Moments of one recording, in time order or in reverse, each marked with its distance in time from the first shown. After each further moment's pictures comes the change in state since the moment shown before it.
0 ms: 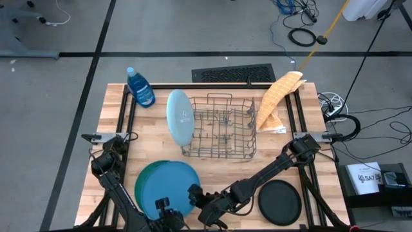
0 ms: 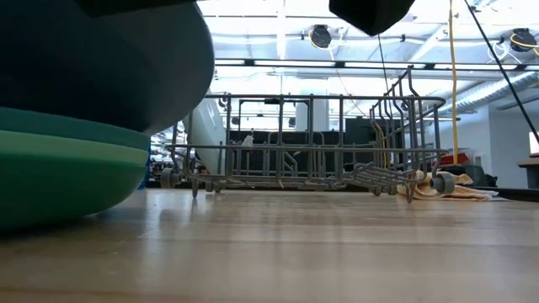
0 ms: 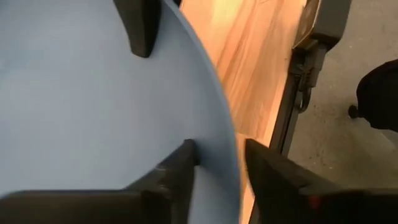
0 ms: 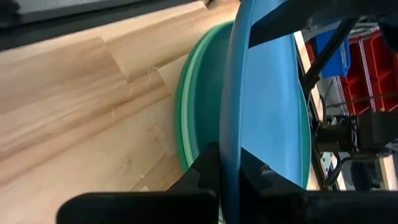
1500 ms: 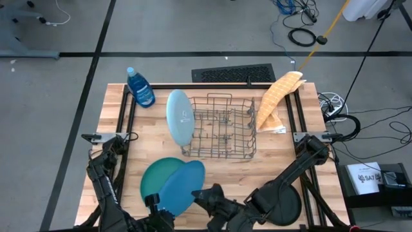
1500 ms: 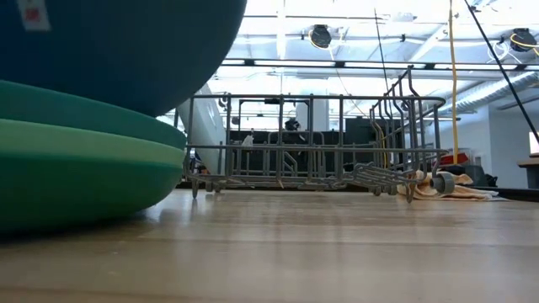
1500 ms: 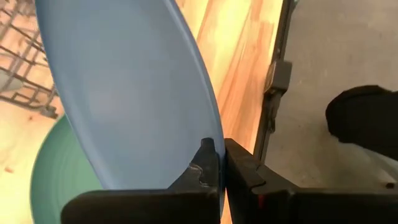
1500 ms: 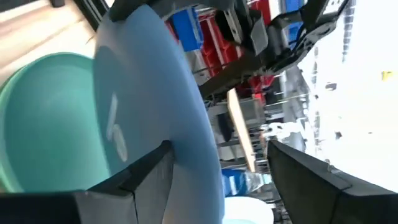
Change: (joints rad) left arm -0.053 -0.013 0.415 -0.353 -0.101 0.023; right arm 0.134 -0.150 0.024 0.211 0.607 -0.188
